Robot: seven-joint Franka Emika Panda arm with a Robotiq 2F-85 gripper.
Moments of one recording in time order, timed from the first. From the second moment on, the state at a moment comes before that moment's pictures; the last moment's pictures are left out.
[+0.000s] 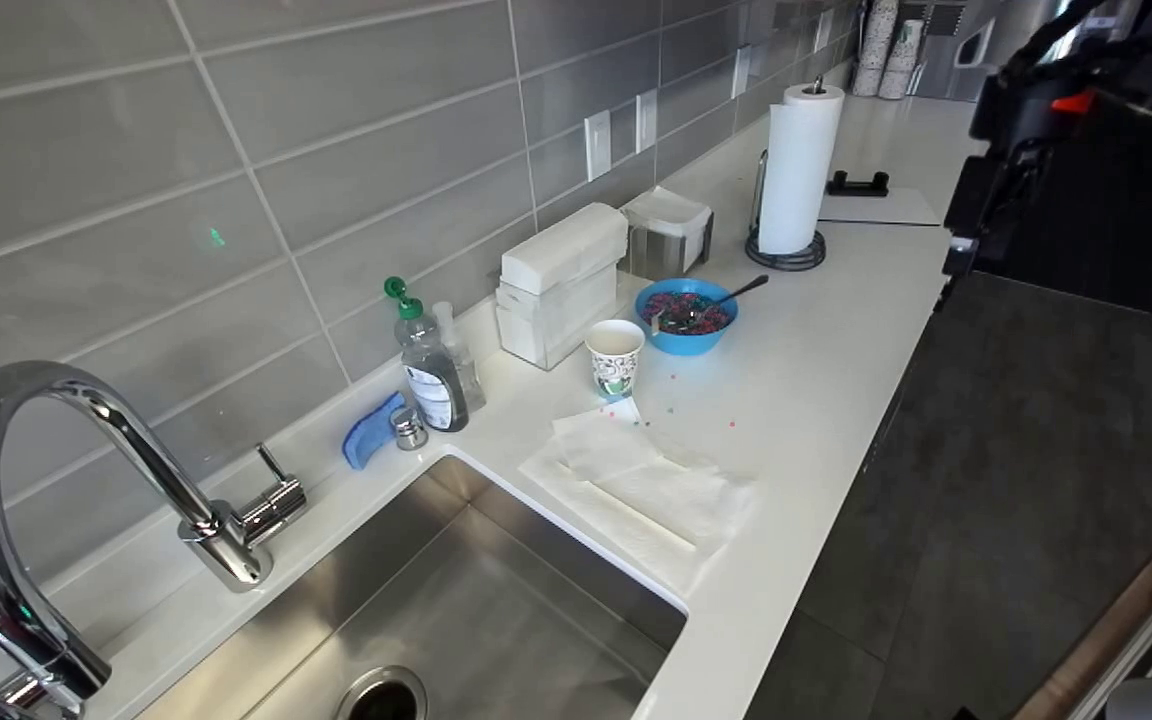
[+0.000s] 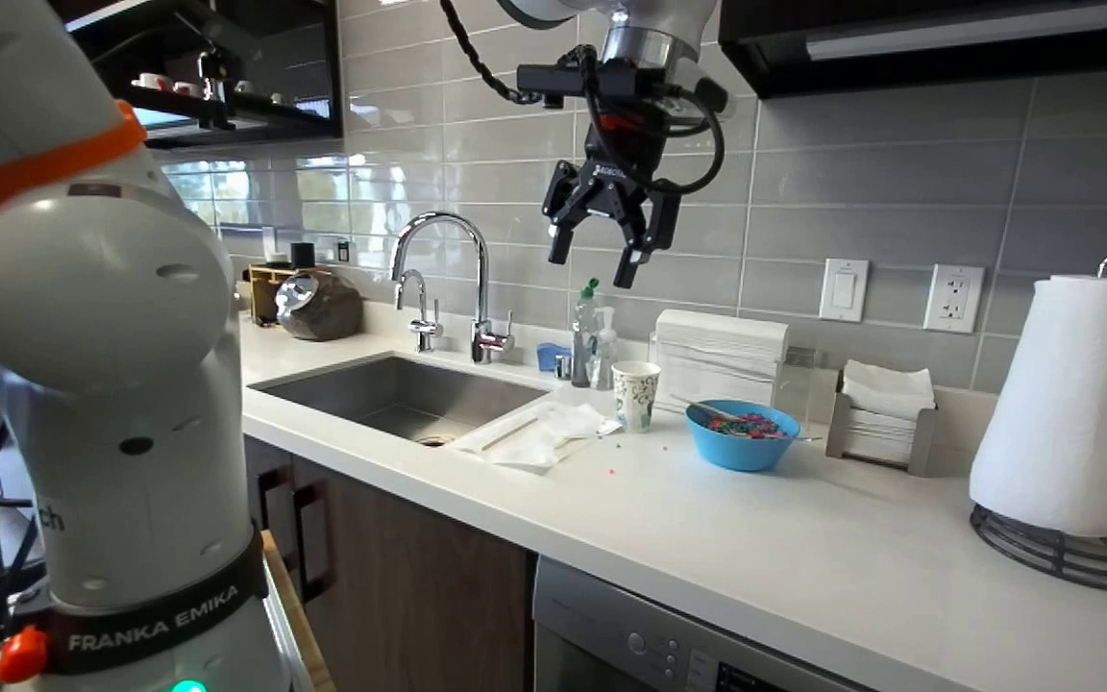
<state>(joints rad) -0.02 -0.48 -0.14 -2.37 0.06 1.72 -0.29</state>
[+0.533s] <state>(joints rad) 0.05 -0.36 0.05 -2.46 0.04 1.98 -0.12</state>
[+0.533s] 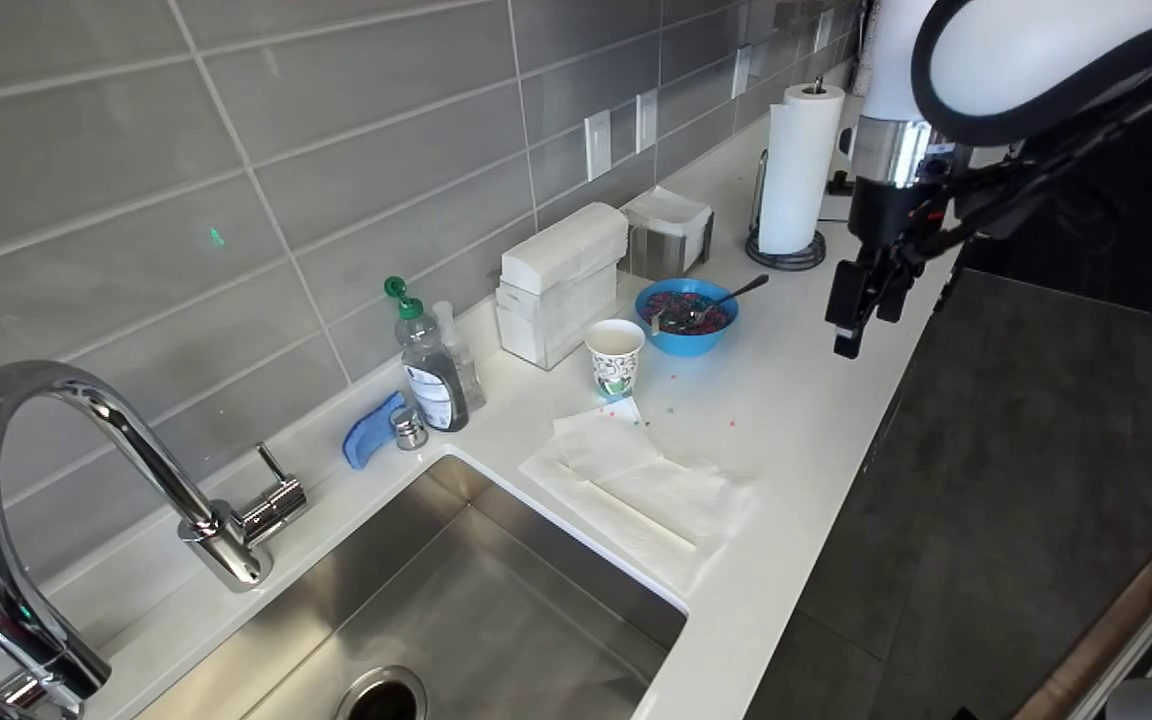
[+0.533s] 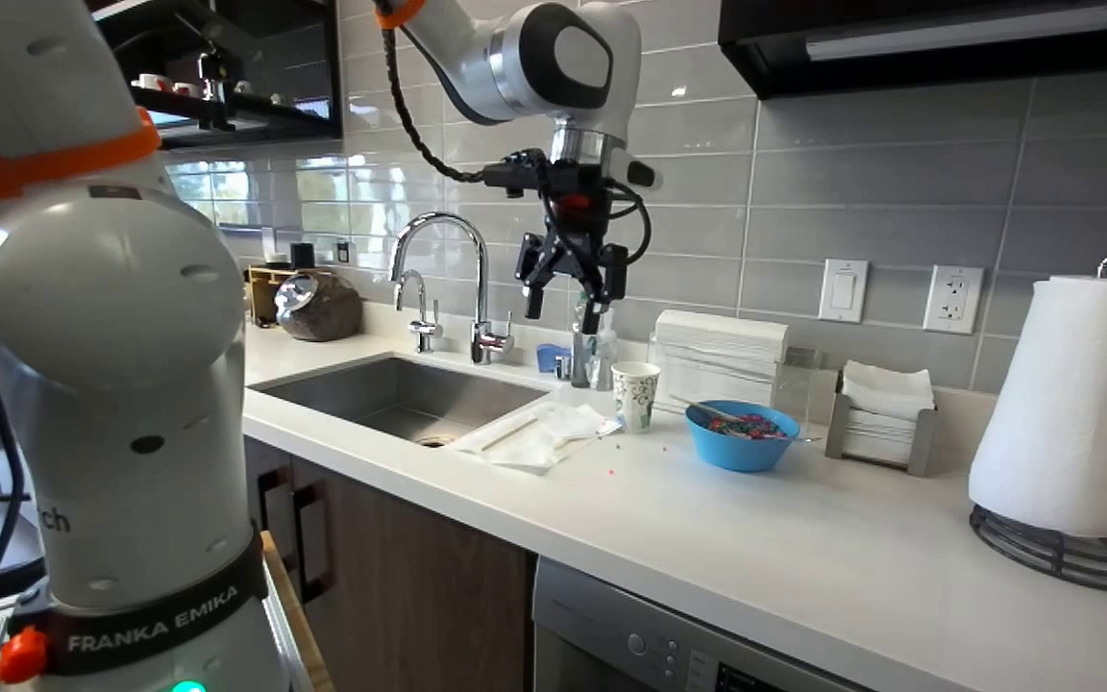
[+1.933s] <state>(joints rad) 0.06 -0.10 0.14 -2.53 -0.07 2.51 0.17</state>
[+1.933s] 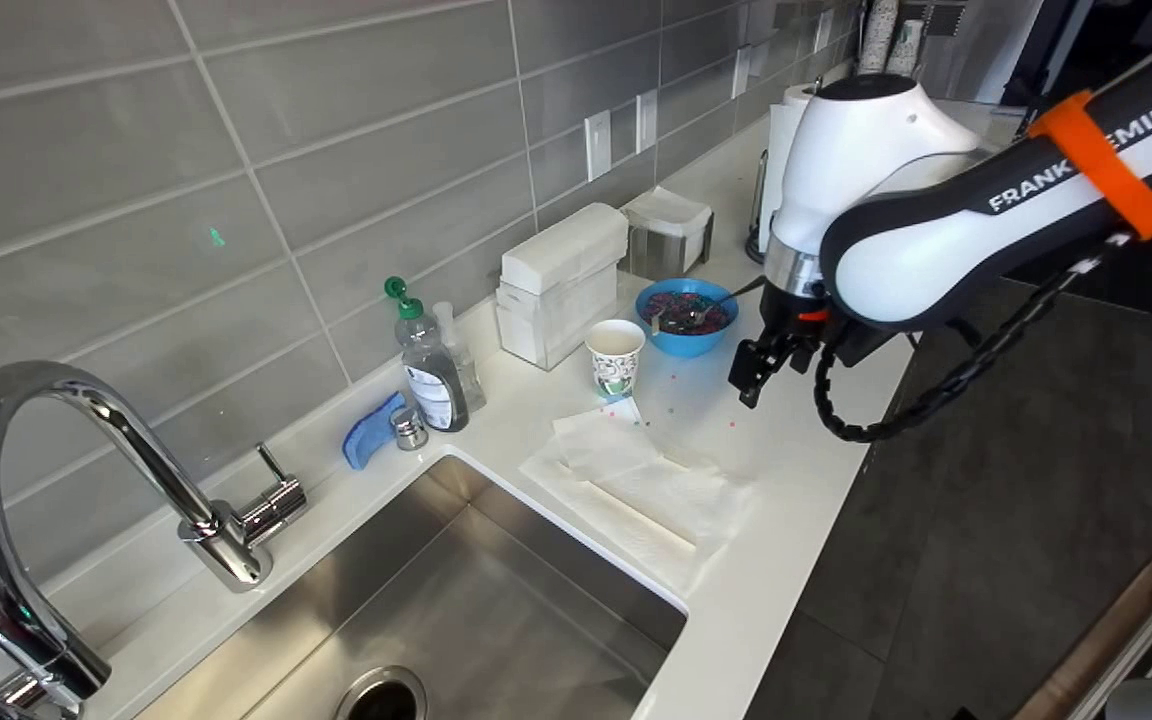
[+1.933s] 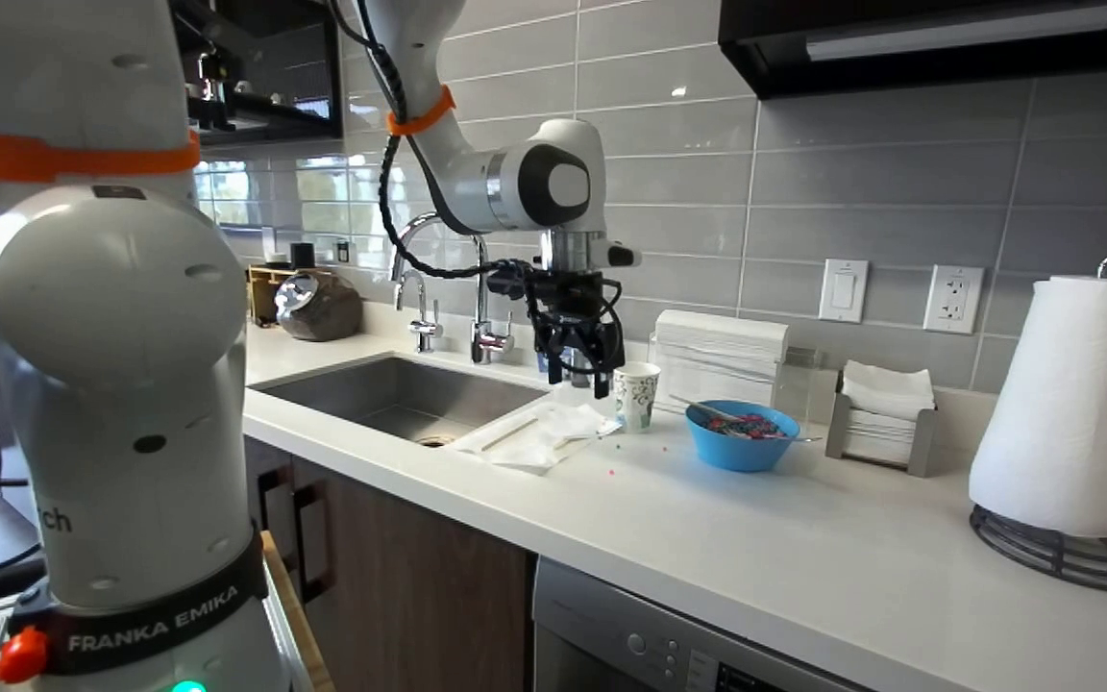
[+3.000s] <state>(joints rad) 0.07 0.22 0.06 -2.50 -0.07 2.85 0.15</state>
